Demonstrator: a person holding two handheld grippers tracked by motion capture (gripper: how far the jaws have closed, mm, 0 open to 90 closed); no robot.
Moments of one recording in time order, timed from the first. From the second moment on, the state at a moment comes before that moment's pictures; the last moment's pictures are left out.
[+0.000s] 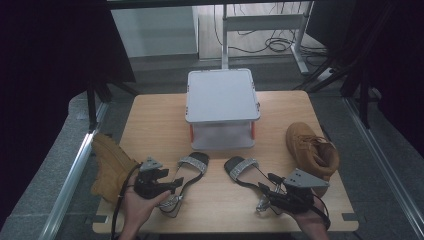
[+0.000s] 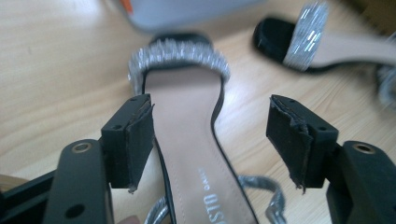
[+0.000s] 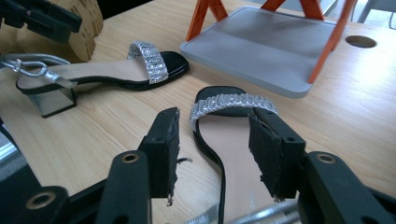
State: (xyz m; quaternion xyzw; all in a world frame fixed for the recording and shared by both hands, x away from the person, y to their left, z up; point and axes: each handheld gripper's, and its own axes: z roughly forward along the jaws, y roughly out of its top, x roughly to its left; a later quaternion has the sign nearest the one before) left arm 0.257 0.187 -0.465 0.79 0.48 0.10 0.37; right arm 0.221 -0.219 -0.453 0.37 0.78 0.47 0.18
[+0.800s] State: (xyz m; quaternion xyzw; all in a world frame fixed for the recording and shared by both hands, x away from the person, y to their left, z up) left arm 0.283 0.152 -0.496 0.83 0.51 0.07 0.19; right arm 0.219 -0.246 -0.471 0.41 0.77 0.46 0.17
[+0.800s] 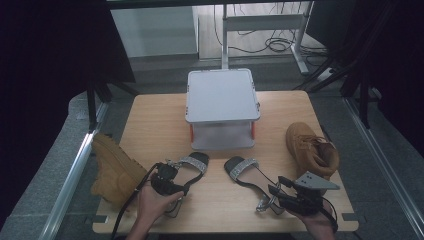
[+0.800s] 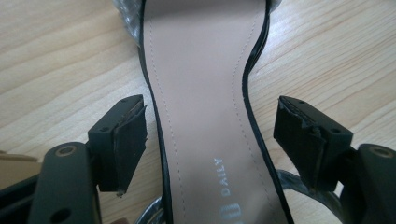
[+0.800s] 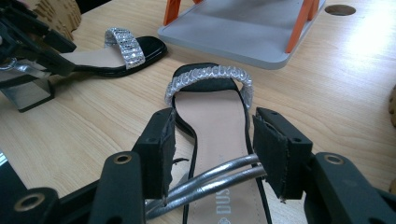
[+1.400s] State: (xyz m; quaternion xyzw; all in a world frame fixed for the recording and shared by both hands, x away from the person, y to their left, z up) left arm 0.295 0.147 -0.507 0.83 0.53 0.03 0.15; right arm 0.286 -0.195 -0.466 0.40 0.86 0.28 0.14
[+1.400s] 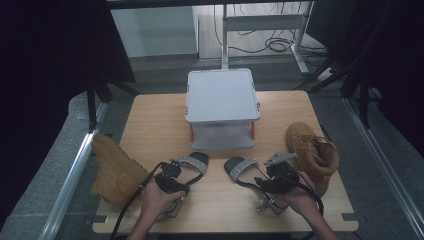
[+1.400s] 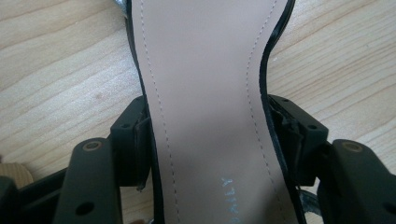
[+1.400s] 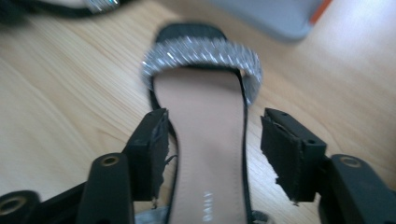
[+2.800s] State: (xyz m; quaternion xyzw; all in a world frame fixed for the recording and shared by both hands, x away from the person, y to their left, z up) left arm 0.299 0.169 -0.494 0.81 0.54 0.02 0.24; right arm 0.313 -0.196 -0.494 0.45 0.87 0.20 0.03
